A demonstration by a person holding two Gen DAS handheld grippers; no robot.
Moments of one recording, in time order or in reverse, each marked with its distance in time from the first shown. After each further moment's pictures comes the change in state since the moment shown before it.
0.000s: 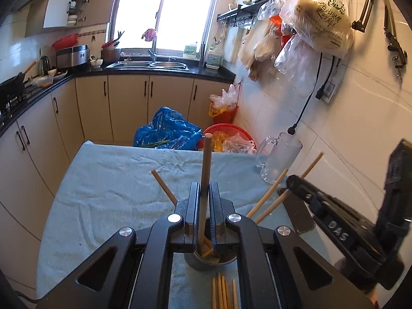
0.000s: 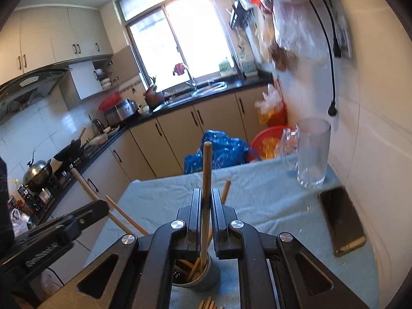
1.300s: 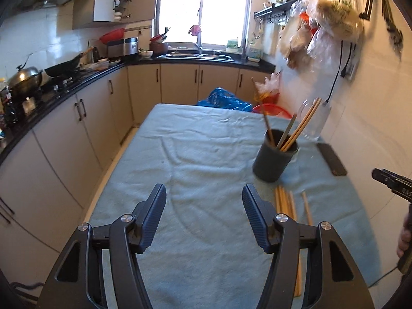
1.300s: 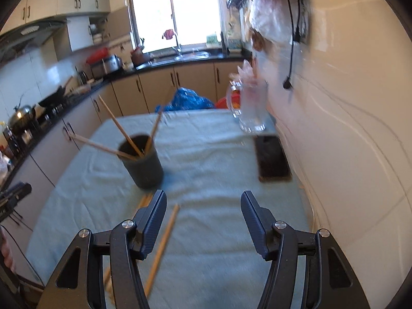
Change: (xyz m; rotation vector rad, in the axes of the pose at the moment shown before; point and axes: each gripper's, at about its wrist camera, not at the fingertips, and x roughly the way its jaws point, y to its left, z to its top) left arm -0.148 0.074 -0.165 -0.030 0.014 0.247; right arm -0.136 -0.056 -0.095 -0.162 0.191 -0.176
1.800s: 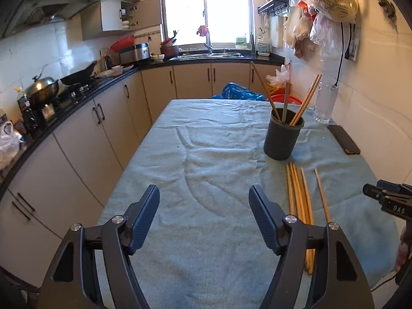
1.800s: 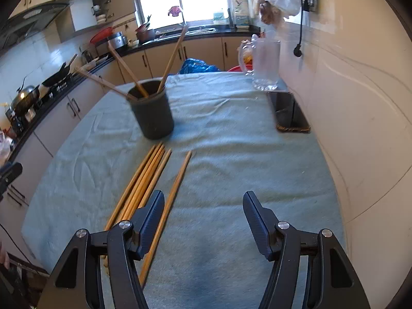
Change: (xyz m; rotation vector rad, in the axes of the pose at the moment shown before) left arm -0.026 -0.025 -0.038 0.068 -0.009 0.135; right arm 0.024 0.024 -0.068 -0.019 0.109 0.042
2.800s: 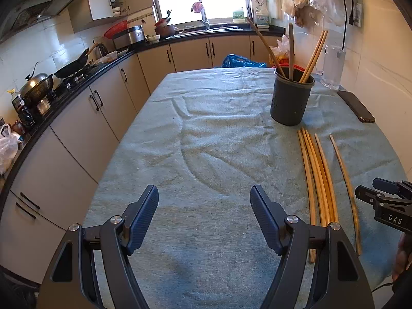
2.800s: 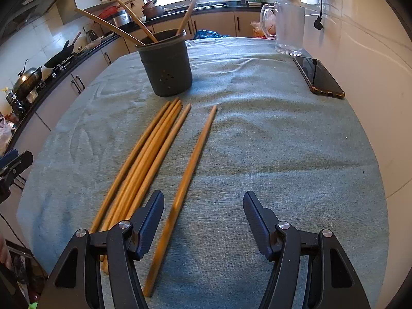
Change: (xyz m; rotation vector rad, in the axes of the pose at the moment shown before) left arm 0.053 -0.020 -0.020 0.063 0.137 0.029; right arm 0.059 0.026 -0.027 -0.004 0.123 0.048
